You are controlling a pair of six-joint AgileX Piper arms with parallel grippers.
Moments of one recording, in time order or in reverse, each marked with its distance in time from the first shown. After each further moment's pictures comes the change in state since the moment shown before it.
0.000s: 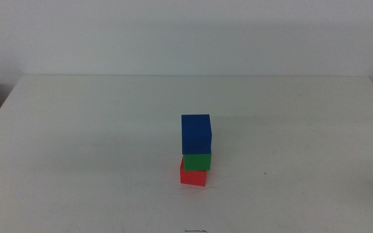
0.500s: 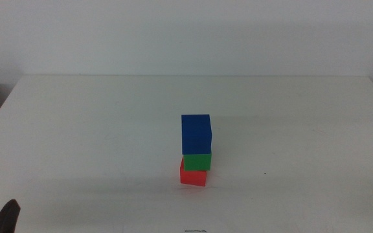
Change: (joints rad) left arm 0.000 -0.254 0.342 0.005 0.006 0.000; right arm -0.015 -0.154 0.200 0.056 -0.194 0.000
